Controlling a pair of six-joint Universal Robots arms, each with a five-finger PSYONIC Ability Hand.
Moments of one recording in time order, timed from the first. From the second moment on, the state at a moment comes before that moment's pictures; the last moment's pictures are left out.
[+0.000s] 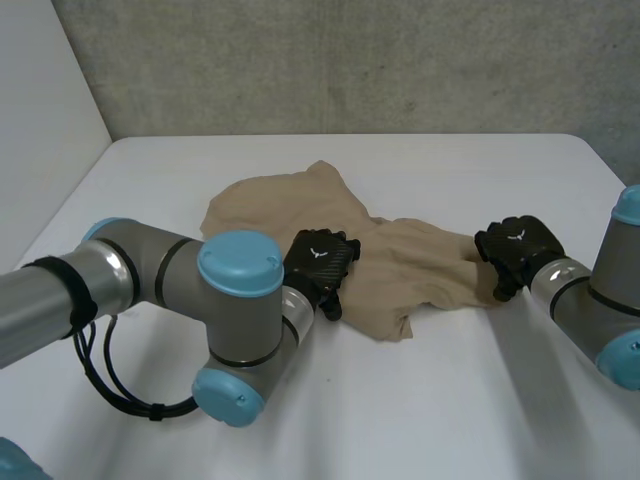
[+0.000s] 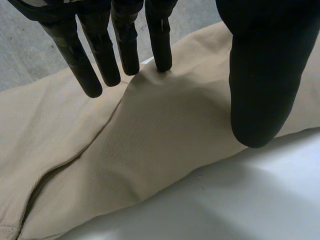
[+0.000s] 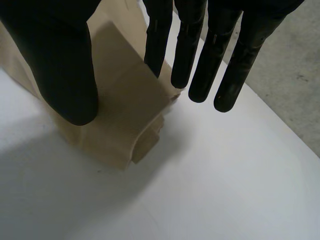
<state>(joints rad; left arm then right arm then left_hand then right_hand) 3.97 -2.39 -1.18 3.32 -1.62 3.29 1.76 -1.01 1.53 -0.14 1.37 2.57 0.43 0.43 0.43 0.43 0.26 0.61 0.71 0.71 0.71 0.51</state>
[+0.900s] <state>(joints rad) 4.02 -1.58 -1.57 3.11 -1.57 3.44 1.91 -1.47 1.52 0.21 1.36 2.71 1.09 1.19 1.17 1.20 0.96 0.97 1.18 1.18 1.19 0.99</state>
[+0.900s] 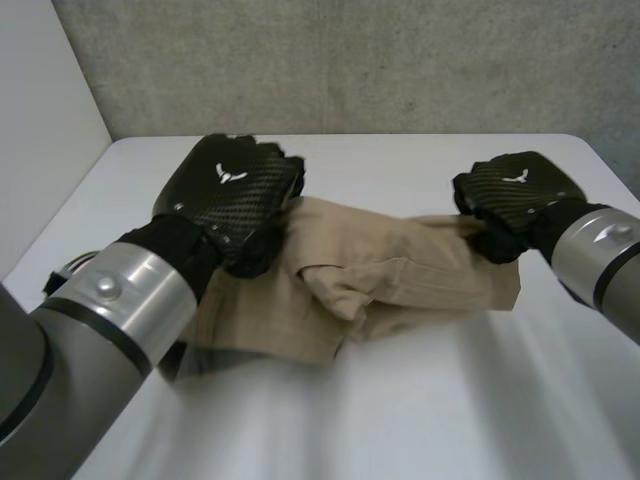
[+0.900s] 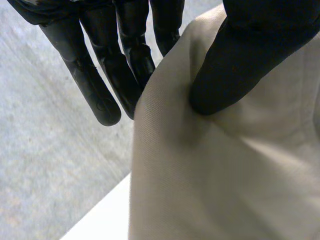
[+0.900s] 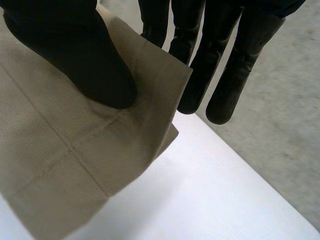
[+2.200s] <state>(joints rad) 3.89 -1.96 -1.76 3.35 -1.87 3.25 2.05 -1.19 1.44 -0.07 1.68 2.84 0.54 0.54 0.54 0.53 0.36 0.20 0.21 0.21 0.23 0.06</state>
